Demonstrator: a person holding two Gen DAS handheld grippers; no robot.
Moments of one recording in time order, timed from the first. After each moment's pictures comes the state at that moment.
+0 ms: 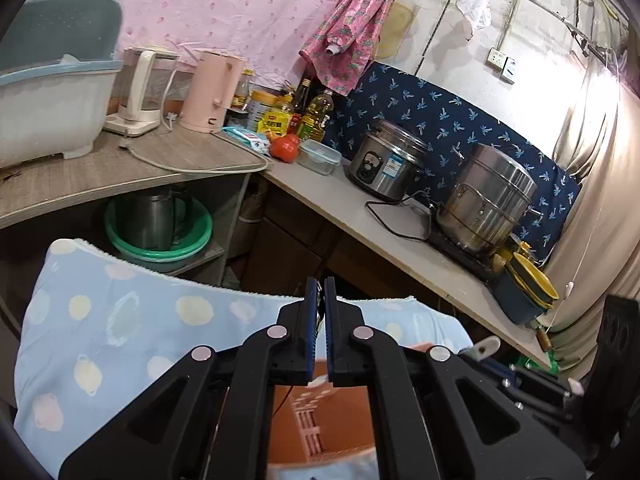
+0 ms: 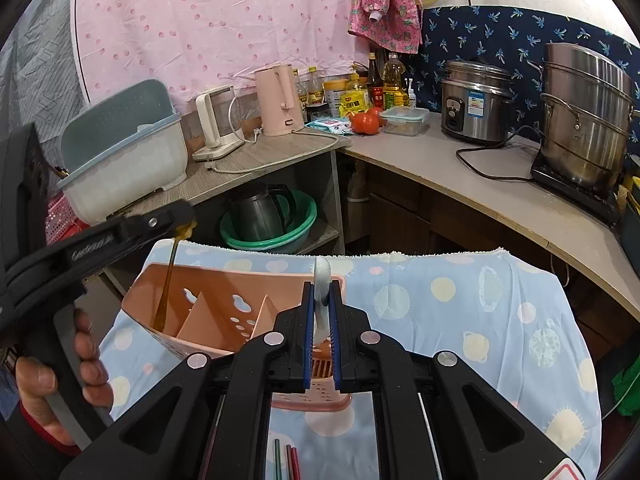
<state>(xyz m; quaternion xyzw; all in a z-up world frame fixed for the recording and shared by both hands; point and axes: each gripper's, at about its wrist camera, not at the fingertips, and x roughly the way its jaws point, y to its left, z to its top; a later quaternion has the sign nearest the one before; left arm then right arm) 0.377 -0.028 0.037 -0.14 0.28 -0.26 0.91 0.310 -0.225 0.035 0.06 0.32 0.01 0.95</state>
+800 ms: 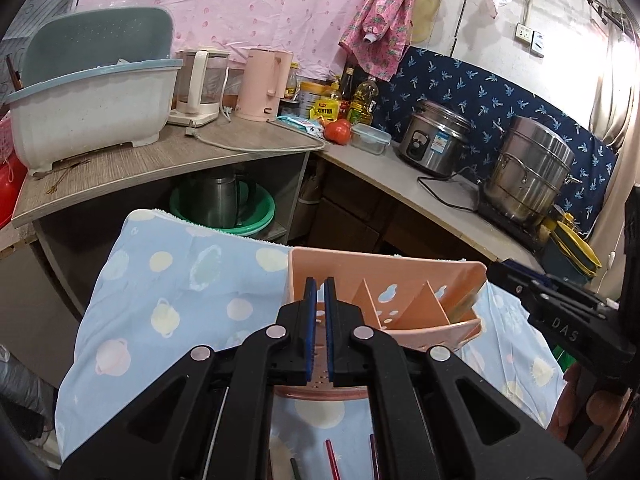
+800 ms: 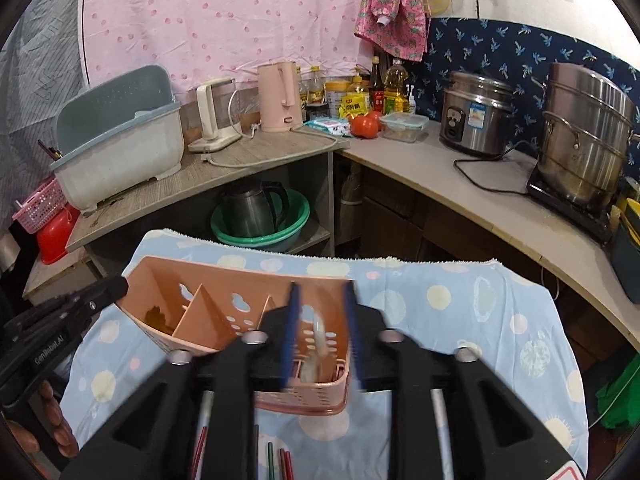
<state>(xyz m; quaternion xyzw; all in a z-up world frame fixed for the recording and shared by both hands) 0.324 0.004 0.017 -0.09 0.30 -0.18 0.93 0.312 -0.209 0.036 0.03 0.31 -0.01 0.95</state>
